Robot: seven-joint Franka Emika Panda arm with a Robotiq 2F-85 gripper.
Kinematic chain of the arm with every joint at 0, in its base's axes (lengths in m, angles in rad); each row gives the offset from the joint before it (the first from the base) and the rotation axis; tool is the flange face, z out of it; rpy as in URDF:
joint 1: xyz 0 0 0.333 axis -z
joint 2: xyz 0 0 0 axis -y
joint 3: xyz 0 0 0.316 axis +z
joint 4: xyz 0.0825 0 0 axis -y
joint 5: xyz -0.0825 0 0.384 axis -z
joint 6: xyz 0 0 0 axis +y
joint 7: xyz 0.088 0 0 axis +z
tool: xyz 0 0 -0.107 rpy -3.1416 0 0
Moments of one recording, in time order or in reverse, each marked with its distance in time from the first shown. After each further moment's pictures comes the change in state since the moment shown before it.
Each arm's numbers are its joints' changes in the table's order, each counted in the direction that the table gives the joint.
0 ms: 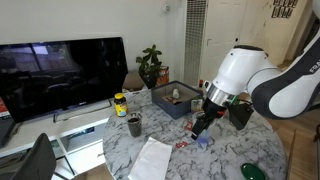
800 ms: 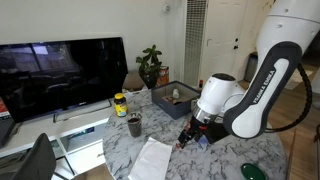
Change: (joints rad) arm -0.134 -0.357 -0.182 0.184 -0.002 -0.151 -0.170
